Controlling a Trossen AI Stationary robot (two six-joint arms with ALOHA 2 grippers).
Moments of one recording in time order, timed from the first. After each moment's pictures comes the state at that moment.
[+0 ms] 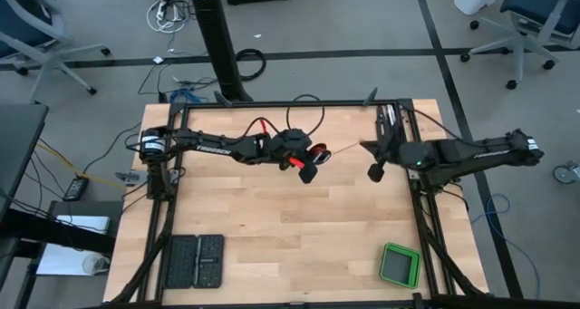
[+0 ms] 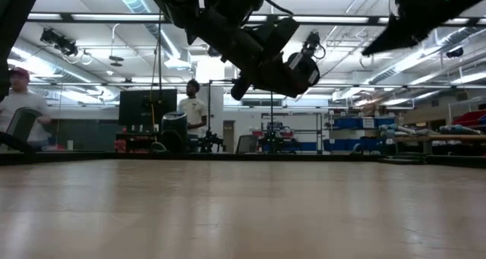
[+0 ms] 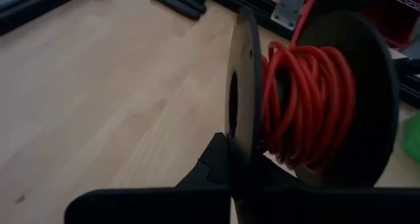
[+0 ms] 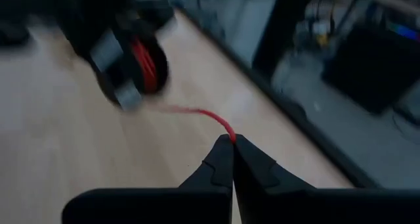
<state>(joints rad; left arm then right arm) 0.12 1.85 1.27 0.03 -0.09 -0.39 0.12 0.63 0.58 -0.44 0.67 0.15</state>
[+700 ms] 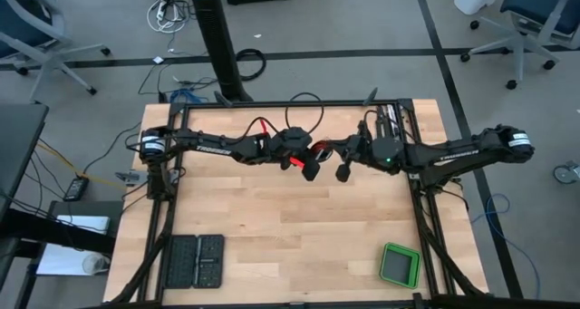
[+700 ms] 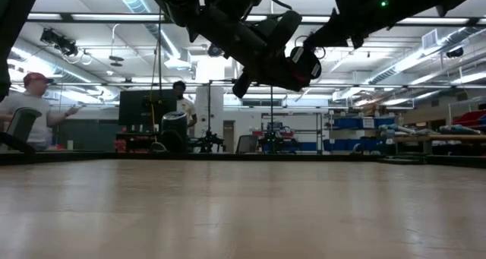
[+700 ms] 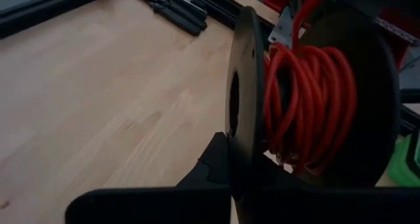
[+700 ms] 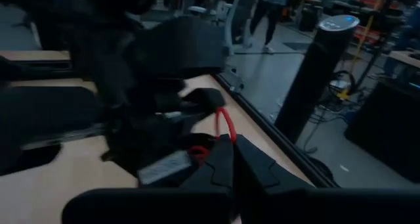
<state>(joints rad) 0.12 1.85 1.28 0.08 -0.12 -0.47 0.02 1.05 0.59 0.25 0.52 -0.05</state>
